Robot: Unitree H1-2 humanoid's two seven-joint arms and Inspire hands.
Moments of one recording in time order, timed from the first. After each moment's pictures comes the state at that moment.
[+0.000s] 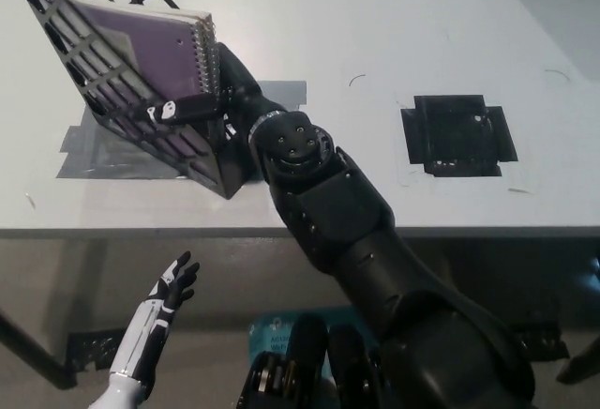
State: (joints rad) left_arm 0.01 0.16 -0.05 0.02 0.07 -0.11 -0.10; right_arm -1.13 0.27 0.10 0.99 0.00 0.08 -0.04
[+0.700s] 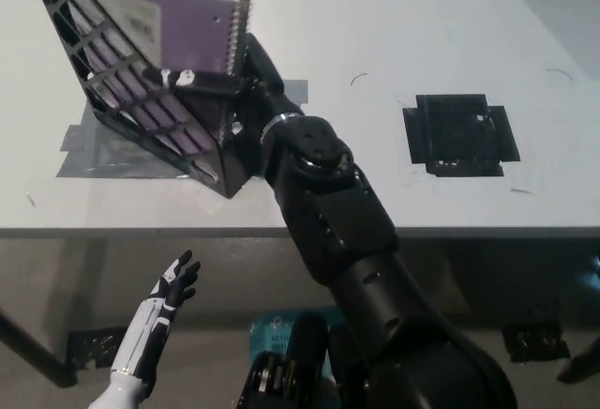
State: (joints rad) left_arm 0.01 0.16 -0.05 0.02 0.07 -0.10 -0.10; right_arm -1.05 0.33 -0.13 0.81 0.16 0.10 -0.05
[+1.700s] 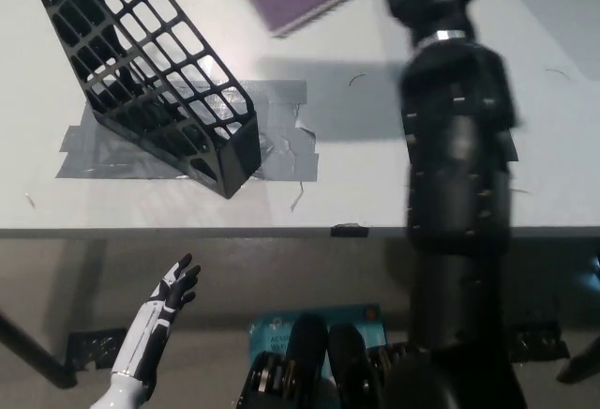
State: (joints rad) left_arm 0.01 0.16 -0.05 0.04 0.06 -0.10 -0.10; right_arm -1.02 0.28 -0.47 0.18 0.60 0.27 -0.22
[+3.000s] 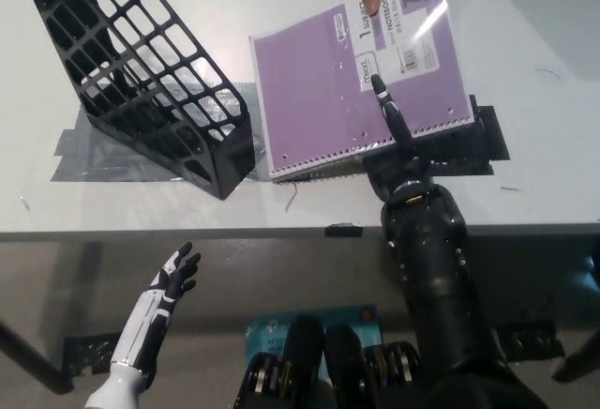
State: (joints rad) left_arm -0.01 0.16 -0.05 0.03 0.06 -0.10 -0.10; right_arm -0.88 0.23 -0.55 0.88 0.73 0.08 -0.13
